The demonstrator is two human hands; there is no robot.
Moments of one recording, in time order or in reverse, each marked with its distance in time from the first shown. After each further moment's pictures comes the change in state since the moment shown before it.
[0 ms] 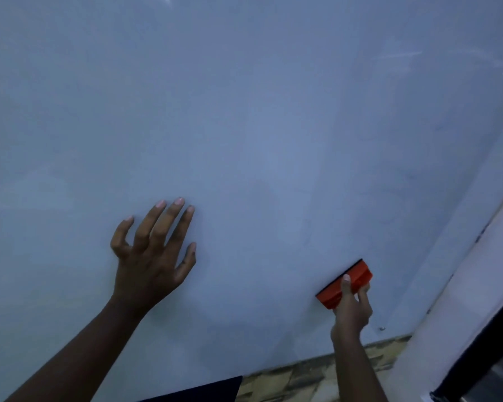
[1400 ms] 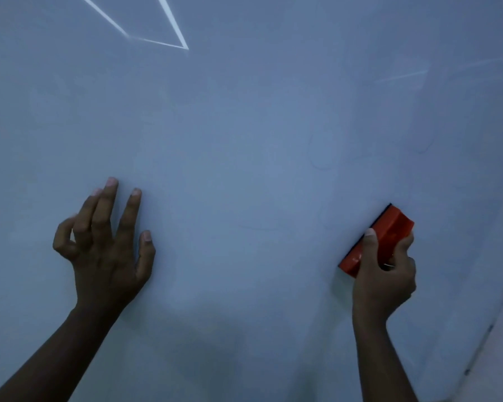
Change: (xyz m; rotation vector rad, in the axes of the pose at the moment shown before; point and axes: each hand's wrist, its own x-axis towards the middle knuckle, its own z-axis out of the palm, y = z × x) left_hand 0.092 0.029 0.005 0.009 0.064 -0.205; right_hand 0.068 -0.155 0.028 -0.120 0.084 -0.615
